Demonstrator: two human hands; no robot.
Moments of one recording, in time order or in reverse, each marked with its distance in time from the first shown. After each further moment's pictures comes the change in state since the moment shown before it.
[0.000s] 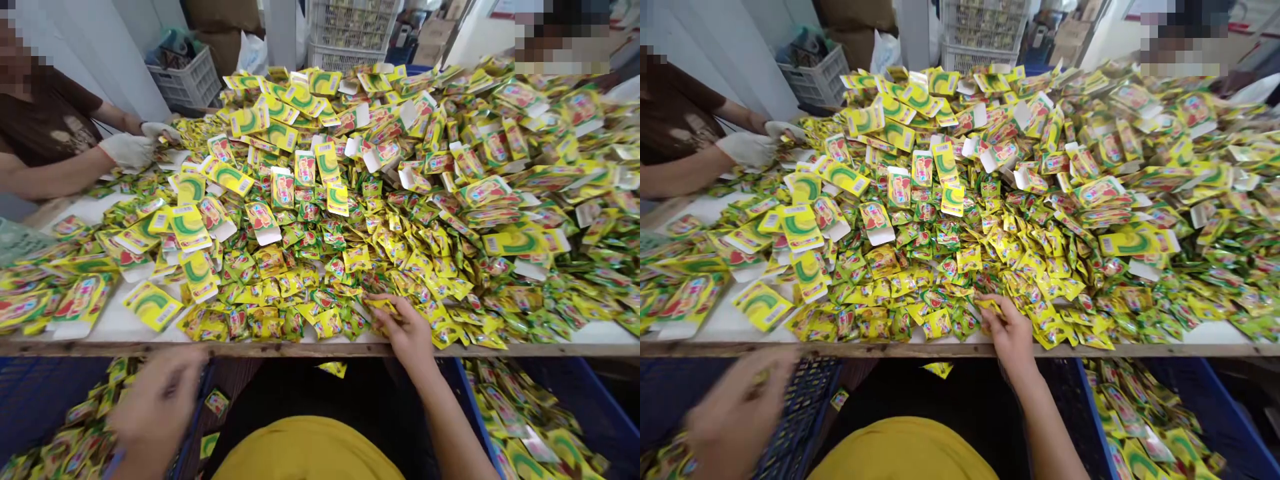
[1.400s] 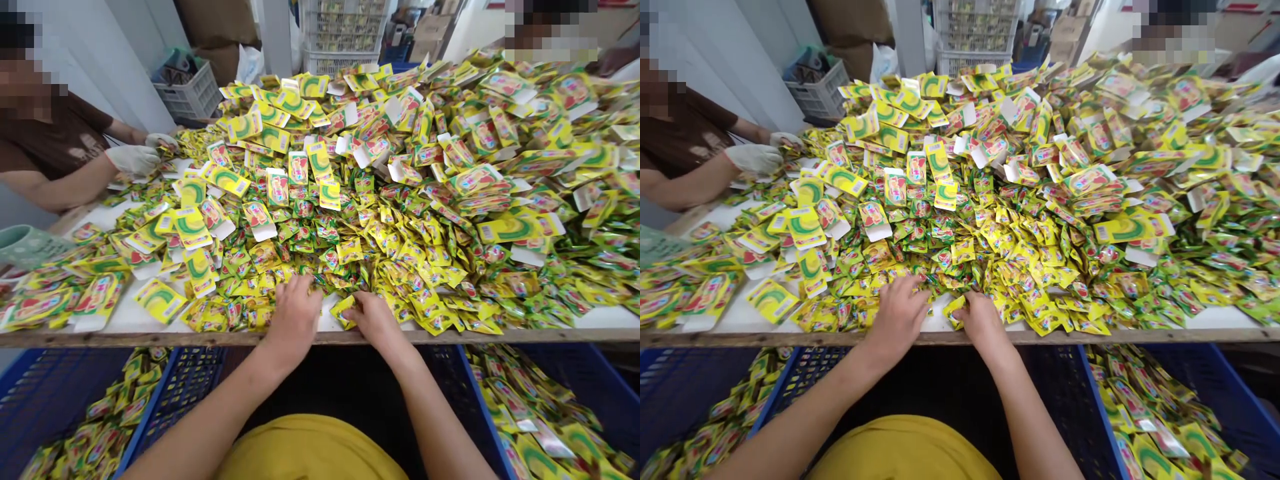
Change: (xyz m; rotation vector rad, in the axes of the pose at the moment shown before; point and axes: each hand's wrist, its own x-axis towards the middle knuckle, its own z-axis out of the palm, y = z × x) left_hand 0.050 0.099 0.119 0.158 -0.618 0.238; right_hand 0.015 -0.002 0.026 -0.370 -0.238 0.122
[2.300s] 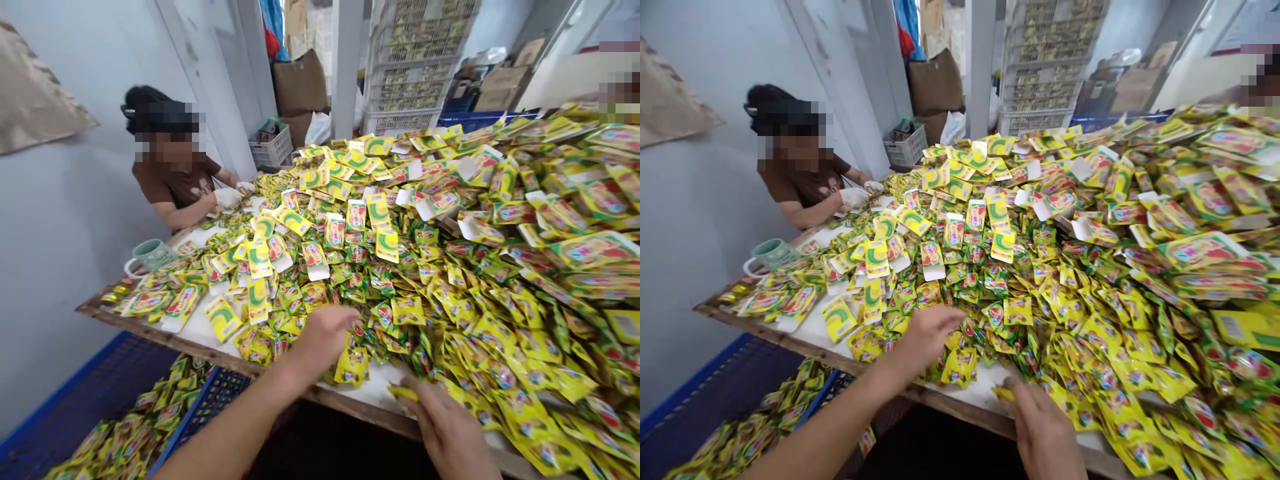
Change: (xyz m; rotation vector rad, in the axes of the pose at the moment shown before) left_hand 0.034 -0.053 -0.020 -0.484 0.170 -0.026; right_hand -0.026 0.029 0.005 -0.125 0.206 -0.643
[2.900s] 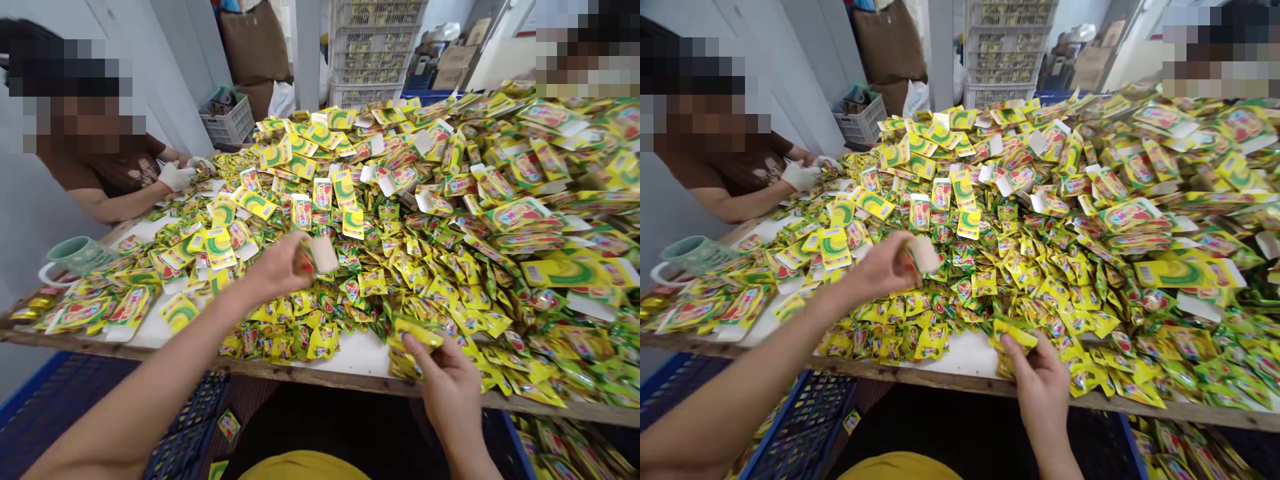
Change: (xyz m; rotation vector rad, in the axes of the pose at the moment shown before) left_hand 0.065 -0.005 -0.054 0.296 -0.138 0.048; right_hand 0.023 -0.028 -0.031 0.597 0.506 0.610
